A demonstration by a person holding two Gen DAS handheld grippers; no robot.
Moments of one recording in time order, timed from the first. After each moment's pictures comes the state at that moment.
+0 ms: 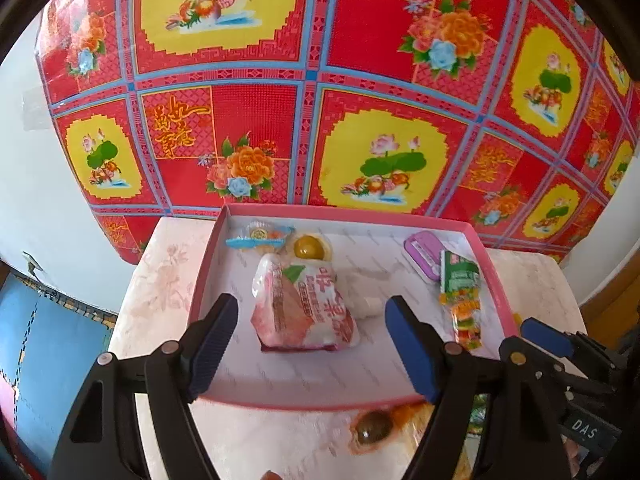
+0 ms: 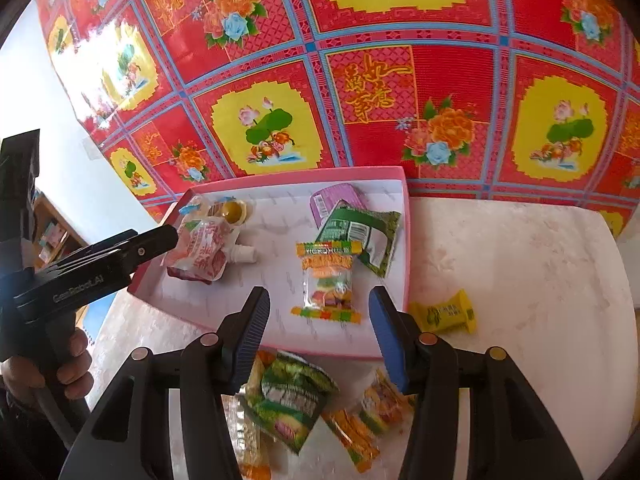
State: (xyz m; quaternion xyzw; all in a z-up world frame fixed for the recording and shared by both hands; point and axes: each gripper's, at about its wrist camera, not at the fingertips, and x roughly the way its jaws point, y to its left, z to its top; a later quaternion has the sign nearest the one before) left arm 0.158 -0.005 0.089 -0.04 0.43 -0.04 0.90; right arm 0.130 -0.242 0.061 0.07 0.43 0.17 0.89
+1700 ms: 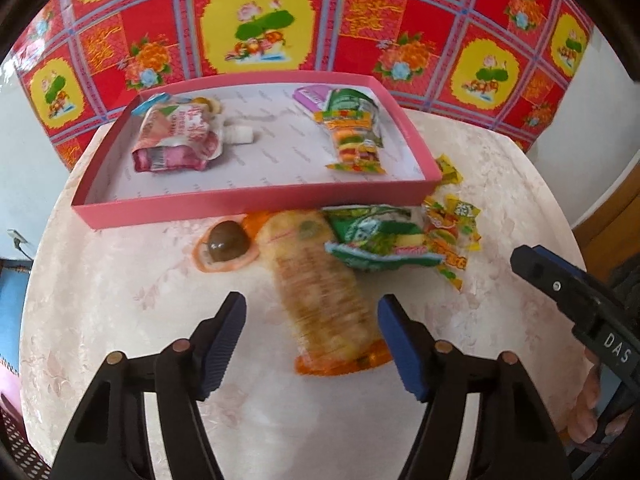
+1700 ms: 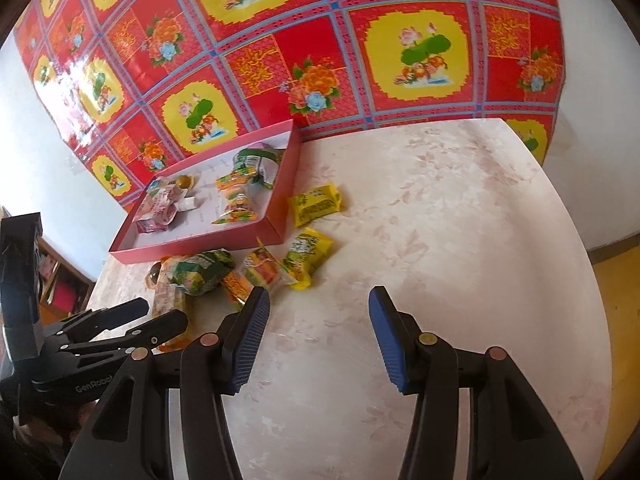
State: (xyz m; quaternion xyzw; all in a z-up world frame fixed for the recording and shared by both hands) left arm 0.066 -0.105 0.041 0.01 0.52 -0.09 0.85; right arm 0.051 -0.339 0.037 0.13 0.44 0.11 0.88
